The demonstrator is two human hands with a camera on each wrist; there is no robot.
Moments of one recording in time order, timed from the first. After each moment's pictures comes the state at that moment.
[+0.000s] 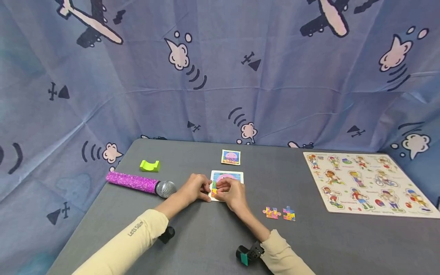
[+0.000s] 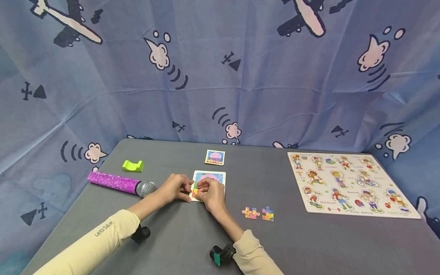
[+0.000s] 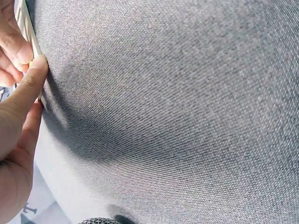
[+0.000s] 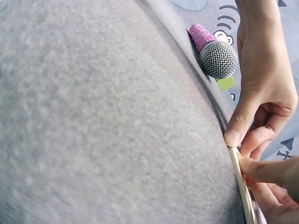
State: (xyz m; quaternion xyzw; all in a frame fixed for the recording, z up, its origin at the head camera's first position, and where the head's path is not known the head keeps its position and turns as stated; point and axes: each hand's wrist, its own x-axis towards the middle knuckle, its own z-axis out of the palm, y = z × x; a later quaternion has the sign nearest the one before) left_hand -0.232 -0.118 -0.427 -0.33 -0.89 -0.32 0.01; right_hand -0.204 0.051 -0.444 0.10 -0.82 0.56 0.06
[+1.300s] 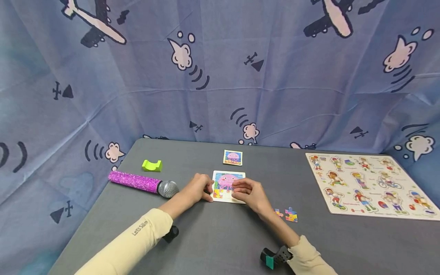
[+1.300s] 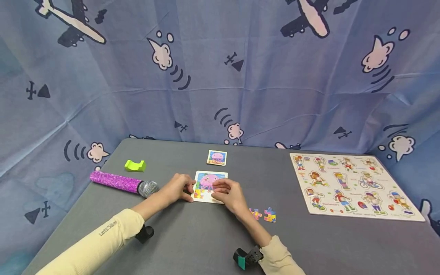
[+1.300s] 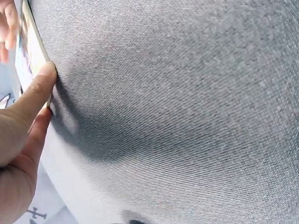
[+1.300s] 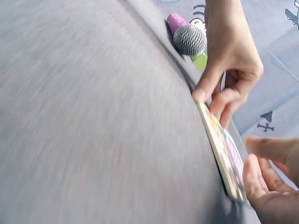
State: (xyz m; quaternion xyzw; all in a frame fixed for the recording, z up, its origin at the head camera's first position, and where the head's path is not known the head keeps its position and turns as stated) left_hand -0.227 -0.111 -0.418 -0.28 -0.91 -0.32 -0.02; right_hand -0.198 0.107 -0.437 0.11 -0.77 0.63 -0.04
